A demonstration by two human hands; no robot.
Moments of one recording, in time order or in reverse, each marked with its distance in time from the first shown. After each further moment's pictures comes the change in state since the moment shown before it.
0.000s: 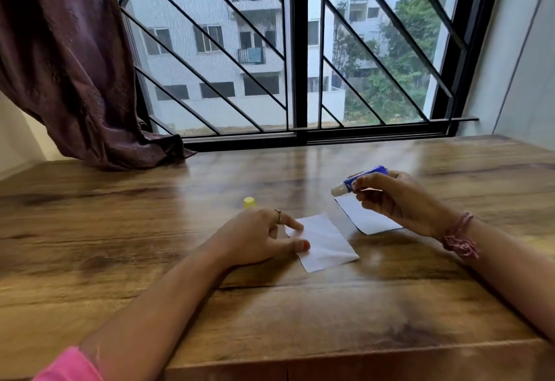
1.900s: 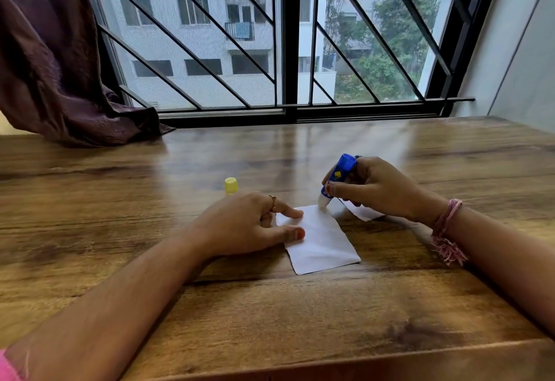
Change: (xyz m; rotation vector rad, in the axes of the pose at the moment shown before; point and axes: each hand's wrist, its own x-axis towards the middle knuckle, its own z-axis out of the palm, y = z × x) left_hand 0.007 0.002 0.002 0.087 -0.097 0.074; right_hand -0.002 0.002 0.027 -0.826 -0.093 -0.262
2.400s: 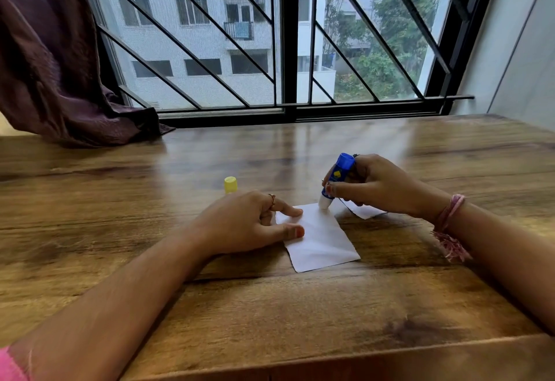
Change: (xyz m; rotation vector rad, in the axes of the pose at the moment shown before) left_hand 0.000 0.000 0.000 -0.021 -0.003 -0.008; right_hand -0.001 -0.003 -0.003 -0.016 -0.045 0.020
